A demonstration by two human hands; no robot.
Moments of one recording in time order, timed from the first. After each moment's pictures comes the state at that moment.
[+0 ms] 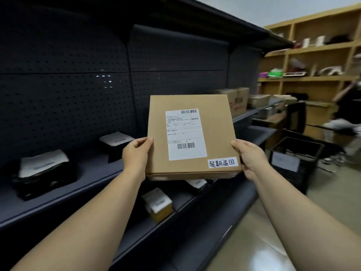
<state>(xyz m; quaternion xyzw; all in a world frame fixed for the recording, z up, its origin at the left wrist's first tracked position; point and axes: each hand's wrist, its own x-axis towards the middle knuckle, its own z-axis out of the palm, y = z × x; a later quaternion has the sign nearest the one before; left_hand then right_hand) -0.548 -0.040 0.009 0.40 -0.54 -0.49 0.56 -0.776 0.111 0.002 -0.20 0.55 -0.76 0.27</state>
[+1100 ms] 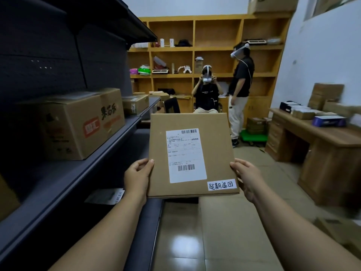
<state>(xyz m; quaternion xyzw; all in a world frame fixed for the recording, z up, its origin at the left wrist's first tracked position) -1.070 -0.116 -0.080 0.19 -0.61 -0.71 0.29 -1.147 0.154 -0.075 0.05 0.64 -0.77 0.02</state>
